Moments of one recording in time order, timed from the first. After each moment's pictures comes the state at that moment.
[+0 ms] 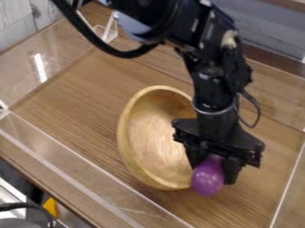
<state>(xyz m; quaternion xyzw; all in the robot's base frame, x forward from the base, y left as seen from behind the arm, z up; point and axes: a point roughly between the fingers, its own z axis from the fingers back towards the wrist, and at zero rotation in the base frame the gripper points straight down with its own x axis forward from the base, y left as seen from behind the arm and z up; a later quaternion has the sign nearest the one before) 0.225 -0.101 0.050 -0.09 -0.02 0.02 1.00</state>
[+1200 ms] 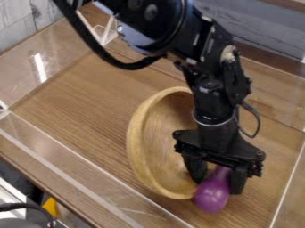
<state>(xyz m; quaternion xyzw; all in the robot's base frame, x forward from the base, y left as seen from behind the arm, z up) 0.220 -0.104 0.040 -0.10 -0.02 0.03 0.99</state>
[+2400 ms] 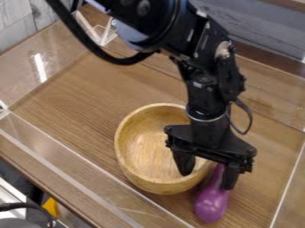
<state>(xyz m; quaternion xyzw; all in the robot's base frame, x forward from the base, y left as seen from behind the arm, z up) 0.221 -0.090 0.044 -0.08 -0.02 0.05 1.00</state>
